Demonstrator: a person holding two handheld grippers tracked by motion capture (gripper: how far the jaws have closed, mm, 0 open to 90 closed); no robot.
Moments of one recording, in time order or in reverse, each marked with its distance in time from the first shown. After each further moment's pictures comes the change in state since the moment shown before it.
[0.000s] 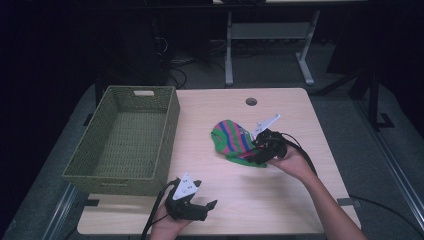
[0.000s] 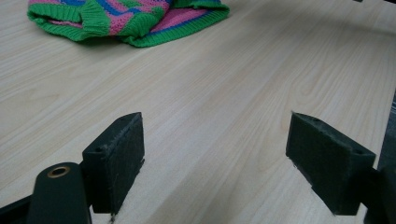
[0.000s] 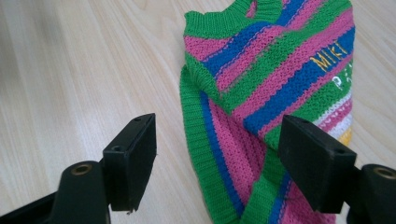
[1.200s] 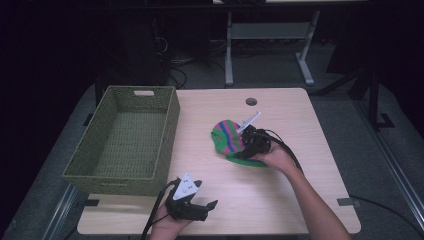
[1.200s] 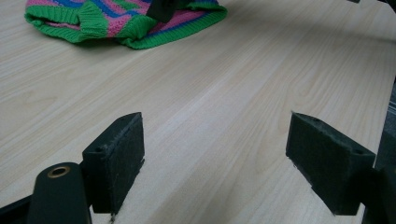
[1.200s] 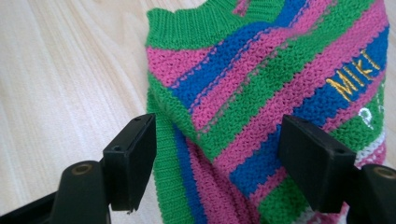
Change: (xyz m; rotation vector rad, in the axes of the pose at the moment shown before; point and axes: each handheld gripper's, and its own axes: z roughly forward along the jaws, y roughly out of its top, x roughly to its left) left arm -0.001 0.001 0.000 -0.007 -0.007 -0.003; right arm -0.014 0.023 0.050 0.087 -0.027 0.010
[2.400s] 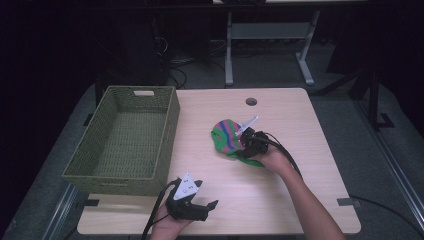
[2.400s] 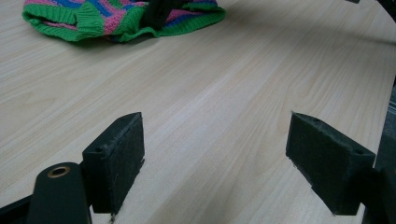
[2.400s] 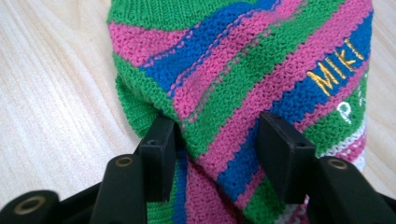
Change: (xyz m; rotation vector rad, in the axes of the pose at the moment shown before) left arm 0.000 0.001 0.001 -0.002 -0.001 -0.001; right arm 0.003 -0.004 0.012 0.016 -0.110 0.008
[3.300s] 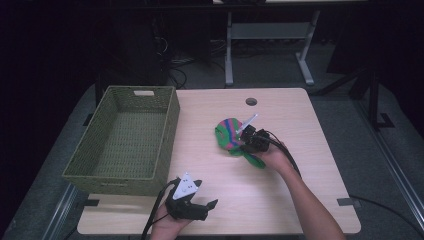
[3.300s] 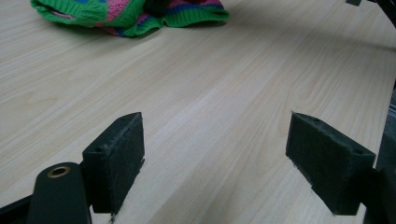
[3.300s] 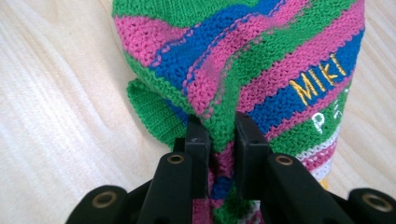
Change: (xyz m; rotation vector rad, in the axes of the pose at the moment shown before) left arm 0.001 0.000 0.000 -0.001 0.001 -0.006; right arm -0.002 0.004 -0.007 0.045 -0.050 0.015
